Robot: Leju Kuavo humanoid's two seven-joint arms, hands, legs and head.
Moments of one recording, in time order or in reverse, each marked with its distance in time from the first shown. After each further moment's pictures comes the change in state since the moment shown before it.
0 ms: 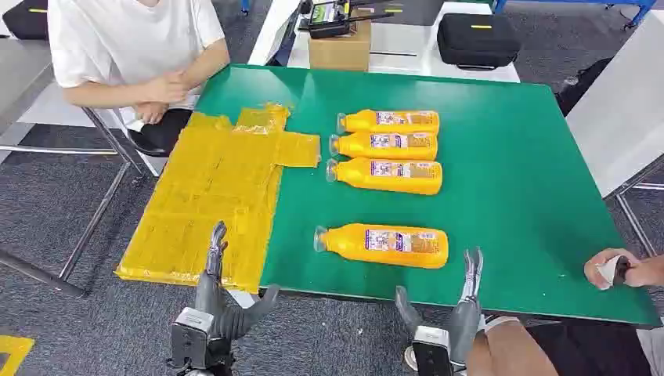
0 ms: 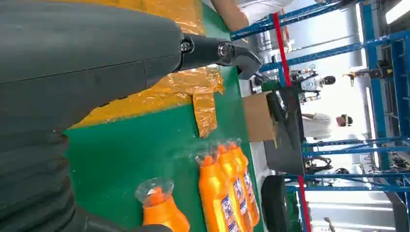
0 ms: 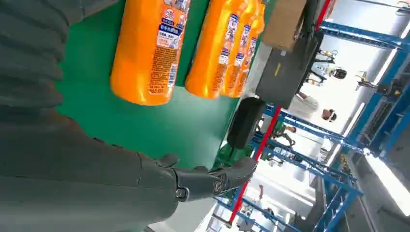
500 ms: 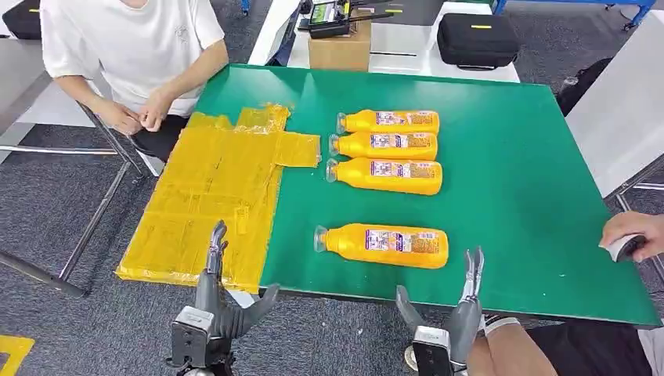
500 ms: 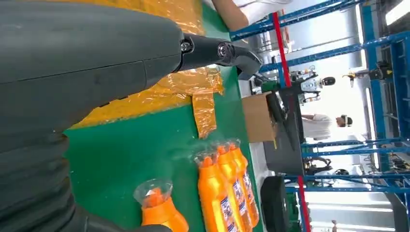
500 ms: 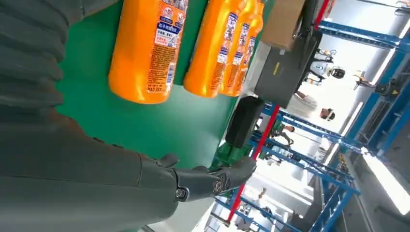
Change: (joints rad) left arm -0.005 0.000 0.000 0.000 0.002 0.006 0.003; right arm -0.001 -0.001 -0.003 -0.005 0.005 0.000 0.000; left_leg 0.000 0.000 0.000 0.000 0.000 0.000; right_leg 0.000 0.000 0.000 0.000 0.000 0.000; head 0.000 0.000
